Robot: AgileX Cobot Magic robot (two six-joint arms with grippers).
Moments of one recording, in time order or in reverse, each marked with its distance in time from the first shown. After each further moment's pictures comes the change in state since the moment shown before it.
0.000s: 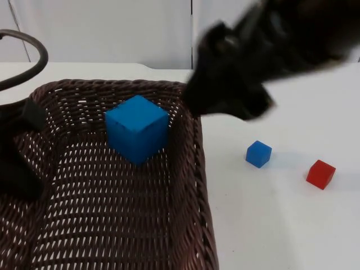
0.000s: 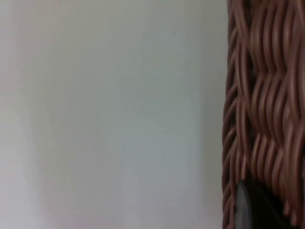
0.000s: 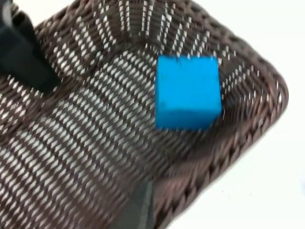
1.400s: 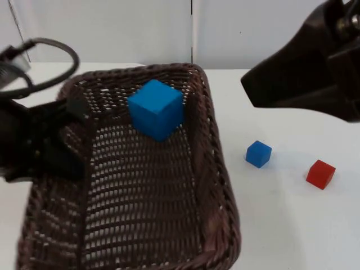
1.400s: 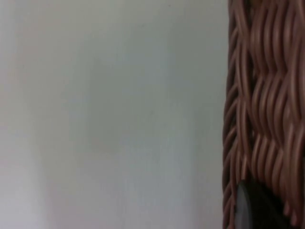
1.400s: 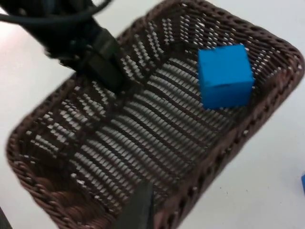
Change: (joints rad) right arm 0.000 -0.231 0.156 0.000 -0.044 0.024; left arm 0.000 0.275 0.000 -0.441 -0.238 0.435
